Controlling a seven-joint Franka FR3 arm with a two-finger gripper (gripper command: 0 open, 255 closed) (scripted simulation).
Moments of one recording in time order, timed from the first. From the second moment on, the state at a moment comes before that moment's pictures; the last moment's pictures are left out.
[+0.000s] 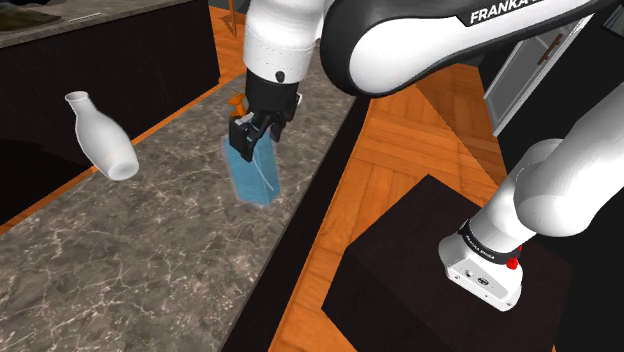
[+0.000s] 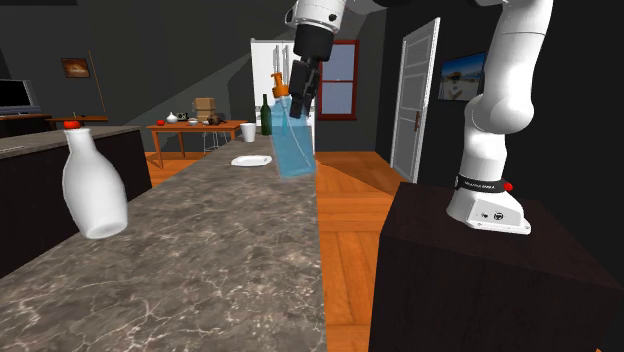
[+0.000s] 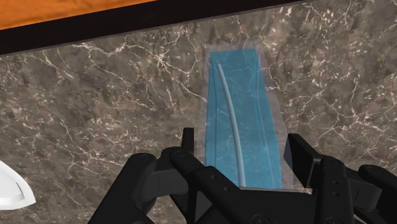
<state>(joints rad) 0.18 -0.08 0.61 -2.01 -0.07 2.13 0.61</state>
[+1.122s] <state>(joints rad) 0.18 -0.09 0.61 -1.79 -0.06 1.91 0.58</state>
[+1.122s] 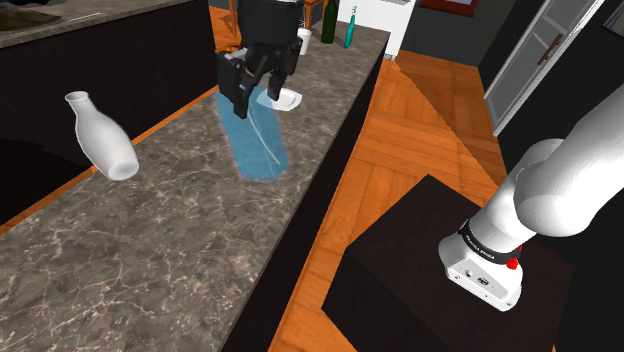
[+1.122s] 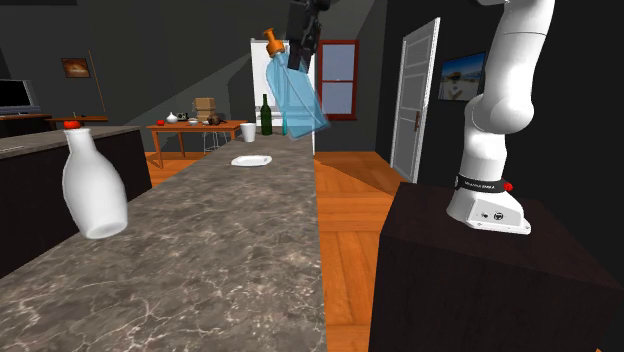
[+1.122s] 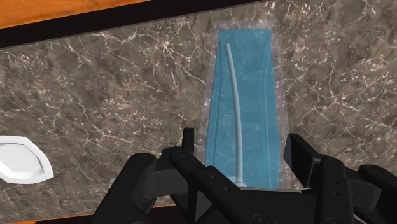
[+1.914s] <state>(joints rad) 0.16 -0.08 0.59 -1.63 -0.06 1.76 0.54</state>
